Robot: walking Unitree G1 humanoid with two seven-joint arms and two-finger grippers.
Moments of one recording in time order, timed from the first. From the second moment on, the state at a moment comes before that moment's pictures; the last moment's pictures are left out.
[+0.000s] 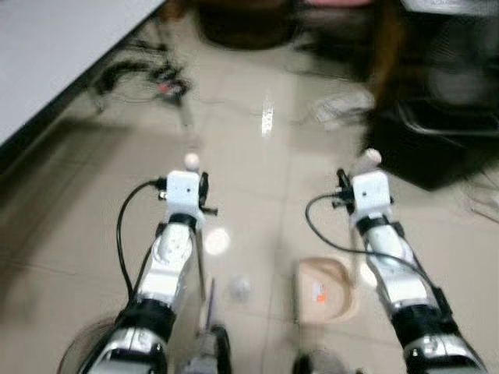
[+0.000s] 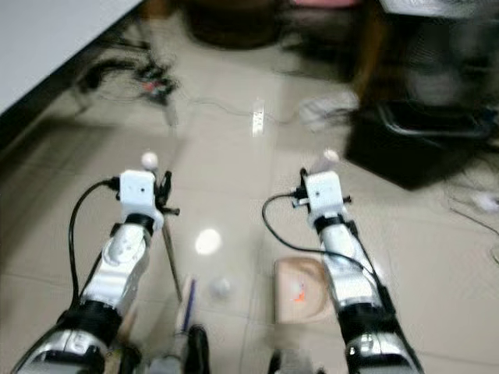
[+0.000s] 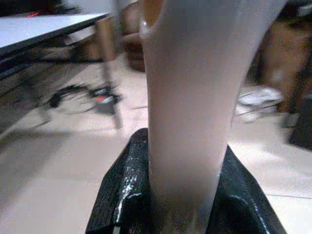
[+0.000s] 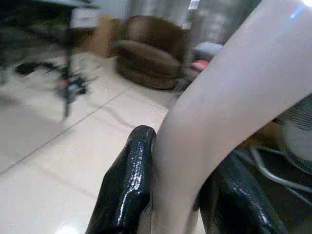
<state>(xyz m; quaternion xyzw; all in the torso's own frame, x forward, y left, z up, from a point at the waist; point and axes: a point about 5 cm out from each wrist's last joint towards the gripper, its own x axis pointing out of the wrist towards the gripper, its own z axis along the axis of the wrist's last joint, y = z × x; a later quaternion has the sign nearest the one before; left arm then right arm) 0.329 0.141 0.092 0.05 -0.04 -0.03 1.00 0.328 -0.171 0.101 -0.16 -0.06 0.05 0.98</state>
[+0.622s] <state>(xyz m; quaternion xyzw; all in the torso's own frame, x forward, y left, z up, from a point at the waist) 0.334 0.122 0.096 0.04 -0.05 -0.05 1.00 0.323 -0.172 0.101 -0.15 -0.11 0.01 0.98</state>
